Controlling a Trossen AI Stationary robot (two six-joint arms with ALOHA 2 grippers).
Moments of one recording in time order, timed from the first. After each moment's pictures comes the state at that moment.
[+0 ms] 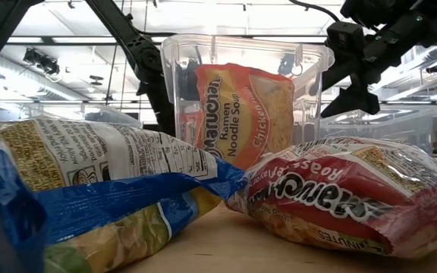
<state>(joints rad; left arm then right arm) 0.38 1.93 1.10 -0.24 -0.12 -1.17 -0.11 0.95 0.53 -0.24 0.04 0.76</state>
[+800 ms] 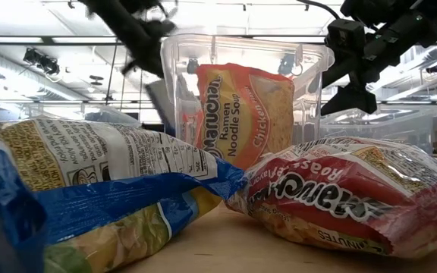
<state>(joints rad) 0.55 1.24 1.10 -0.53 -0.08 -0.28 -0.11 0.95 0.53 -0.22 0.02 0.73</state>
